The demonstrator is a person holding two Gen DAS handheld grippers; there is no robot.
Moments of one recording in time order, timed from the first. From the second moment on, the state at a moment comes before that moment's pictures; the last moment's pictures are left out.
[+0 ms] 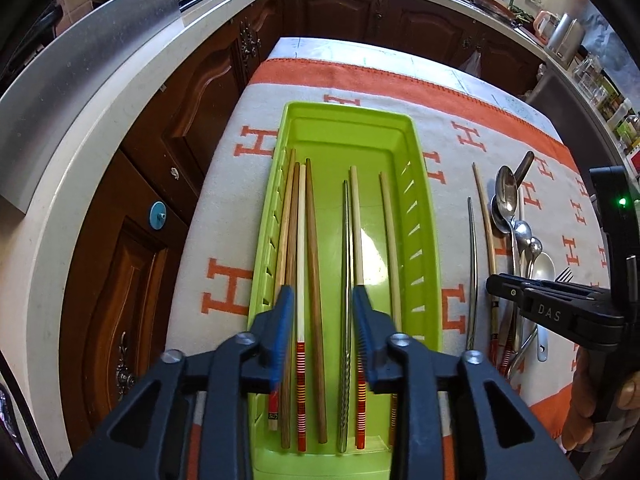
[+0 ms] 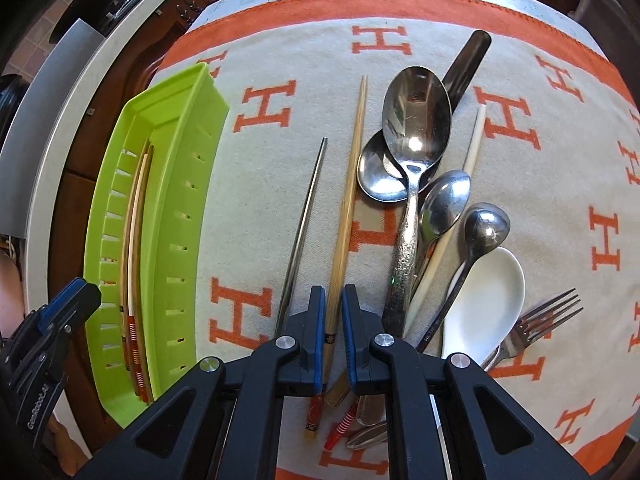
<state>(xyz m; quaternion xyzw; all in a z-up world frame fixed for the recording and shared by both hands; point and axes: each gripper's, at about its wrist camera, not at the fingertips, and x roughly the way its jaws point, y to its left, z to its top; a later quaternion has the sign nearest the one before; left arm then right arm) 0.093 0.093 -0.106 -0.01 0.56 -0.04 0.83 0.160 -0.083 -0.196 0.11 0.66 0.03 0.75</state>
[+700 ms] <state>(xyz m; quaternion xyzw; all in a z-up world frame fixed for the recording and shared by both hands) 0.066 0.098 -0.085 0.01 0.53 0.00 0.85 0.106 -0.106 -0.136 0.19 0.61 0.10 0.76</state>
